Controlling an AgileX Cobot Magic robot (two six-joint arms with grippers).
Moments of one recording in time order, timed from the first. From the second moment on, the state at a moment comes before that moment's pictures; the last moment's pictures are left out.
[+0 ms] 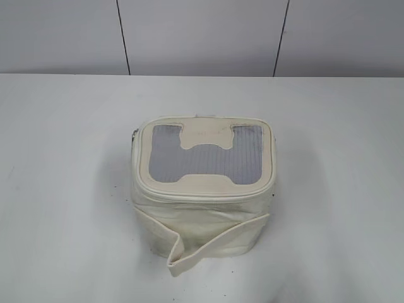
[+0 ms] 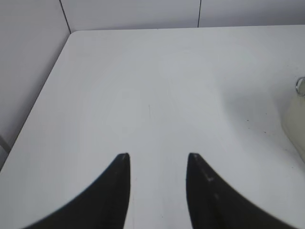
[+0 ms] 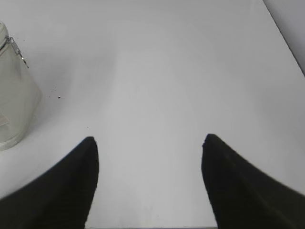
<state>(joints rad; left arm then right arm) -0.02 -0.01 -0.54 0.01 1.05 0.01 0.03 -0.01 -0.50 0.02 1.05 0.00</state>
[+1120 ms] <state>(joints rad) -0.02 -0.01 -0.54 0.01 1.05 0.01 0.03 -0.01 -0.50 0.02 1.05 0.00</state>
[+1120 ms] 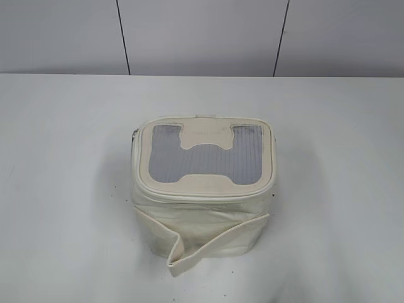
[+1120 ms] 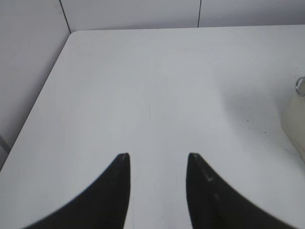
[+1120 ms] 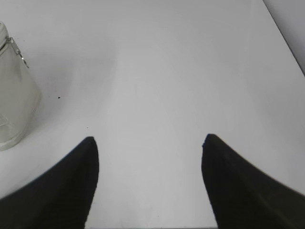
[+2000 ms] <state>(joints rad) -0.02 0.08 -0.56 -0.06 1.02 0.01 0.03 0.18 -0.56 0.07 0.96 -0.07</state>
